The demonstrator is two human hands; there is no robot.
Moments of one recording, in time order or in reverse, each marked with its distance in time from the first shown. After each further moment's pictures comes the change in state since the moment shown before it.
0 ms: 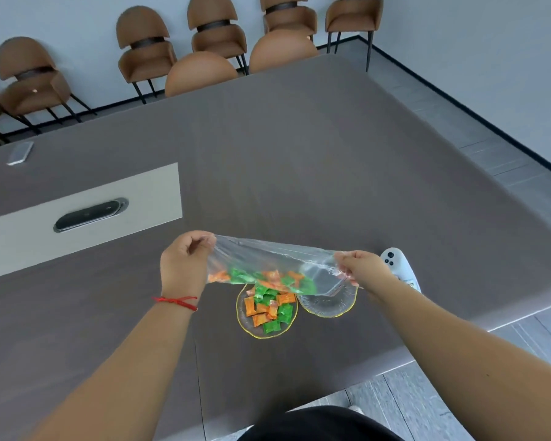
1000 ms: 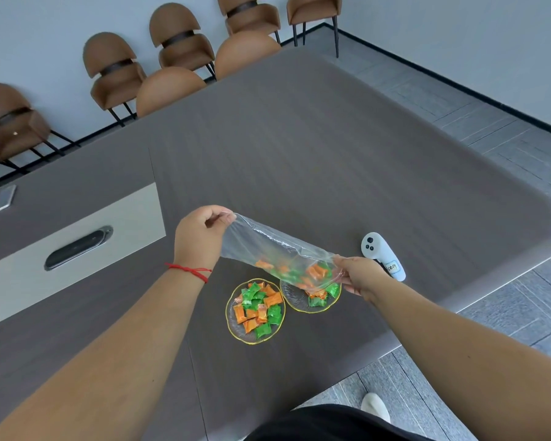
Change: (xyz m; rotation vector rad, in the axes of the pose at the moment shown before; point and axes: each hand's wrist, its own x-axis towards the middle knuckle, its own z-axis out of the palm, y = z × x) left_hand 0.009 0.066 0.072 0.289 -0.229 0.344; right_hand 0.019 0.044 -0.030 0.249 0.009 0.220
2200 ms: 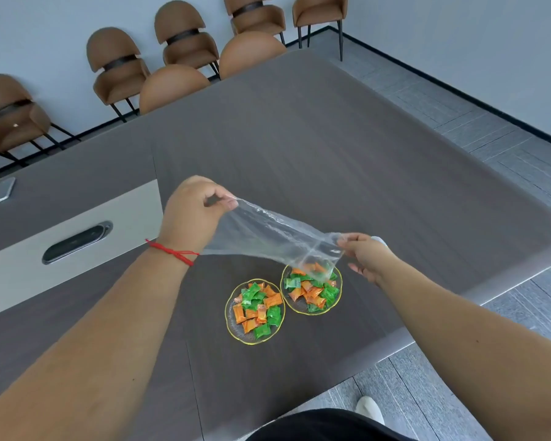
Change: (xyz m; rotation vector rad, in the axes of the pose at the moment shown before) left_hand 0.021 0.026 -0.030 0.175 -0.058 0.236; right_hand -0.006 -0.043 -0.006 0.056 0.008 -0.109
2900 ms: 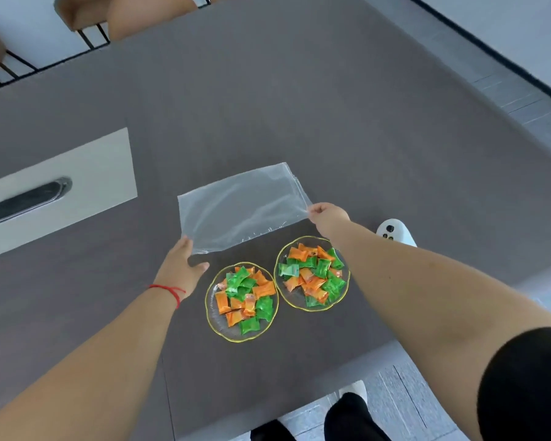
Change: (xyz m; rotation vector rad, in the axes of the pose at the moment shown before) left_hand -0.074 -0.193 0.135 0.103 -0.465 -0.621; right_hand 0.122 0.011 0.076 -0.322 0.052 -0.088
